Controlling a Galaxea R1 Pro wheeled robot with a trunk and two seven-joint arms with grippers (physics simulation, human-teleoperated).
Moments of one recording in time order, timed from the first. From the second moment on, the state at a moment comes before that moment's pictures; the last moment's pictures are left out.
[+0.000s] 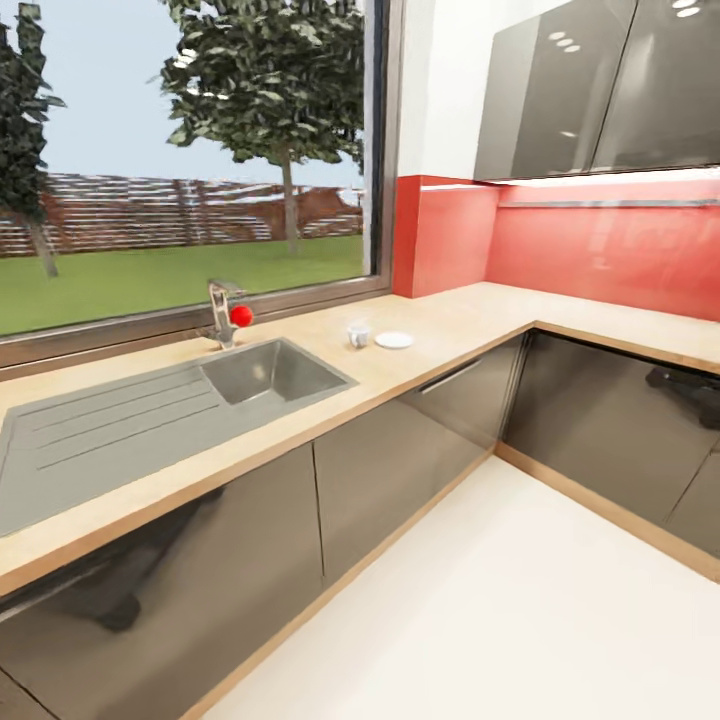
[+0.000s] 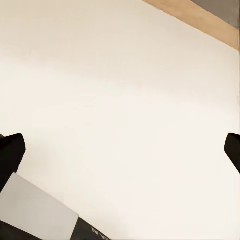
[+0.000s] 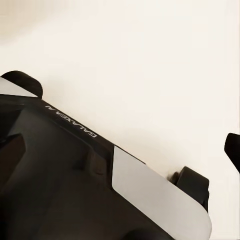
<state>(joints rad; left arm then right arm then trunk) -0.16 0.17 0.25 -0.05 0.77 0.00 -0.53 -0.33 -0.12 0.75 -0.02 -0.48 -0.14 0.61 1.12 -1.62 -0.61</state>
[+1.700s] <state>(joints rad) -0.16 0.17 0.25 -0.05 0.77 0.00 -0.53 -0.33 -0.12 0.75 -0.02 -0.48 -0.14 0.61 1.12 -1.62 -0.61</state>
